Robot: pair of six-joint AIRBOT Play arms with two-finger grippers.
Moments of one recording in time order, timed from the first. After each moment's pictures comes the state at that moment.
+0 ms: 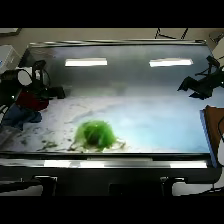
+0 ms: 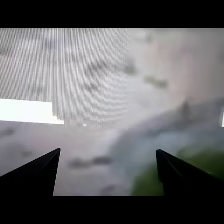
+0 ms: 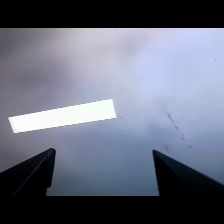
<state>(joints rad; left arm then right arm) -0.07 -1.46 1.45 1.47 -1.20 -1.71 -0.30 -1.59 1.69 -1.29 1.42 1.58</state>
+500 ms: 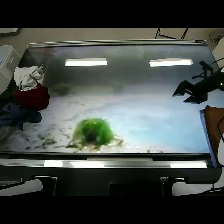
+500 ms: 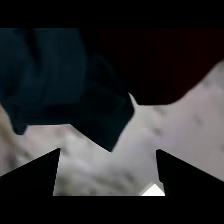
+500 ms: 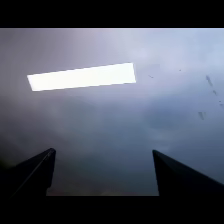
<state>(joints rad) 0.54 -1.41 1.38 1.43 -1.23 -1.89 -0.30 -1.59 1.67 -1.18 1.55 1.54</state>
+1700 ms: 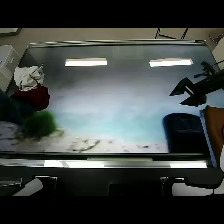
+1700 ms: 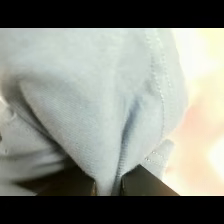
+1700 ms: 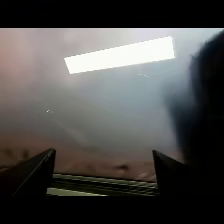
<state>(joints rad) 0.60 -1.12 1.21 1.20 -0.64 -1.81 -0.30 -1.51 1.65 -1.08 1.68 1.68</state>
